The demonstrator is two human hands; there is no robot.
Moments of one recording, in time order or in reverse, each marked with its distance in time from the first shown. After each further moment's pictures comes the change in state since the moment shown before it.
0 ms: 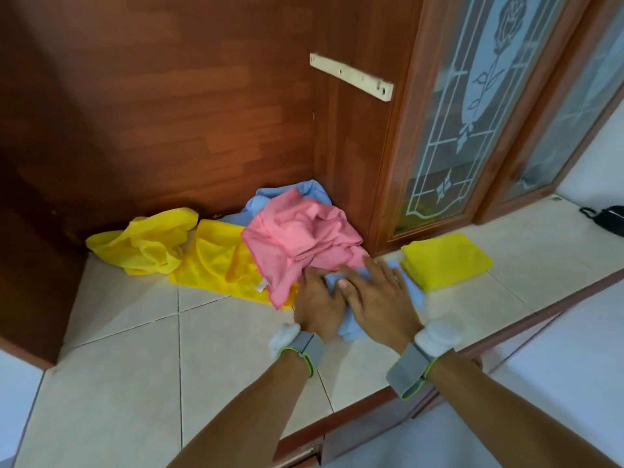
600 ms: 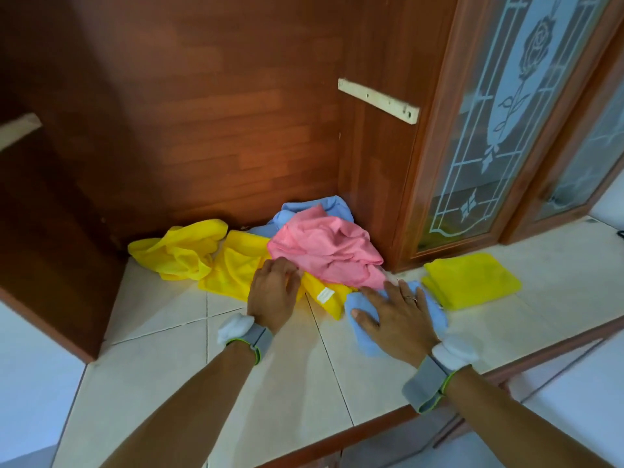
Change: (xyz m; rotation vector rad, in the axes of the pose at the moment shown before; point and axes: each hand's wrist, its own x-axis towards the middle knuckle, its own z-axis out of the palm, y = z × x) left_hand 0.054 -0.051 -0.098 0.306 0.128 0.337; right_hand 0.002 -0.006 0.006 -0.051 -0.165 0.045
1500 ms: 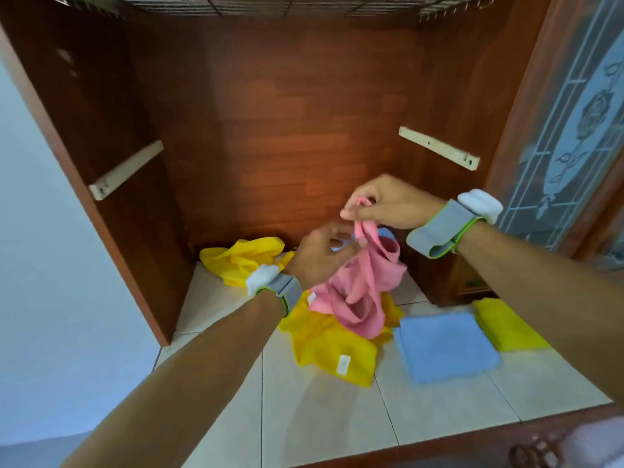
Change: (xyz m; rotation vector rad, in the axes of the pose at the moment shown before) left_hand 0.049 0.051 -0.110 -0.486 -0.176 0.002; right_hand 0.108 -0.116 -0.220 0.601 -0.121 -0.609
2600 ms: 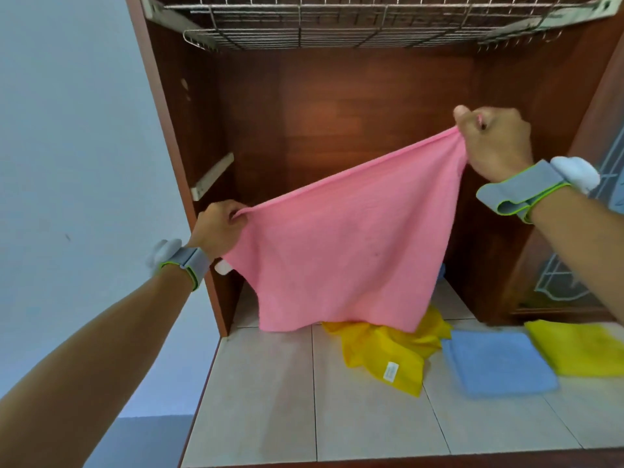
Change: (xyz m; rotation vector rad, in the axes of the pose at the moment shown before) left_hand -0.073 -0.018 -0.236 0.603 0.433 -0.243; right_hand 0.011 -0.051 -0.061 -0.292 0.878 0.147
